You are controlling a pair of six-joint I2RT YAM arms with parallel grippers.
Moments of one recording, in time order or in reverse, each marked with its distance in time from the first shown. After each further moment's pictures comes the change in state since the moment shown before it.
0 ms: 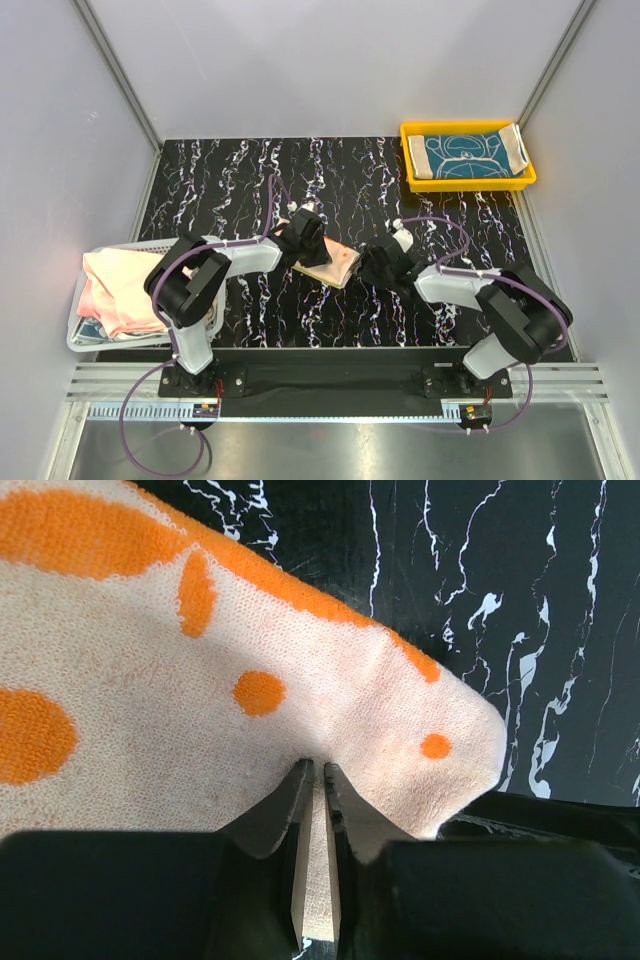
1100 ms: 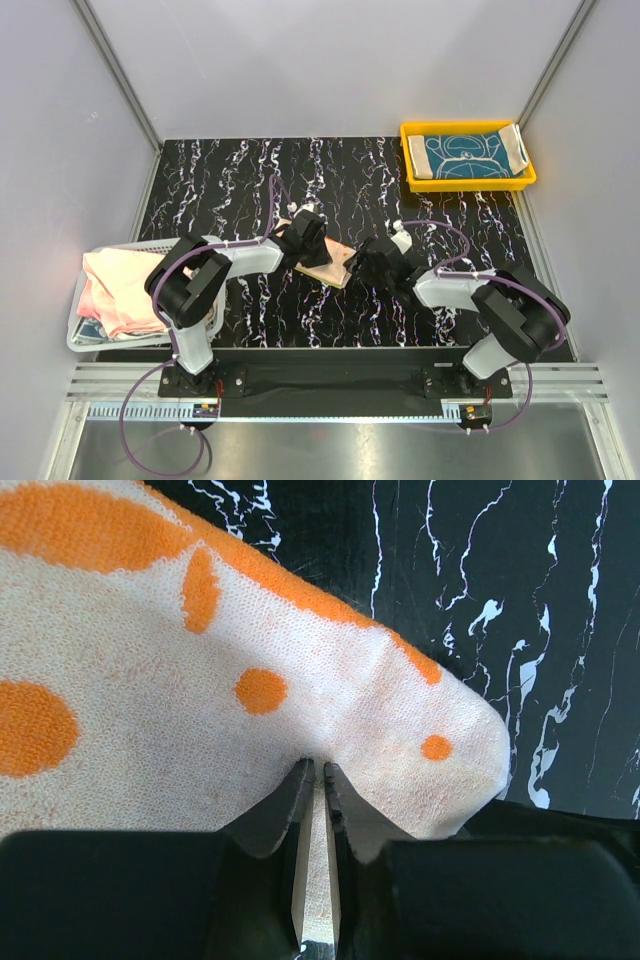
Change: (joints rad) left arm -0.014 0.000 -0.001 0.002 -0.035 -0.023; right arm 0.024 -0.022 -0.085 0.164 0.030 0.040
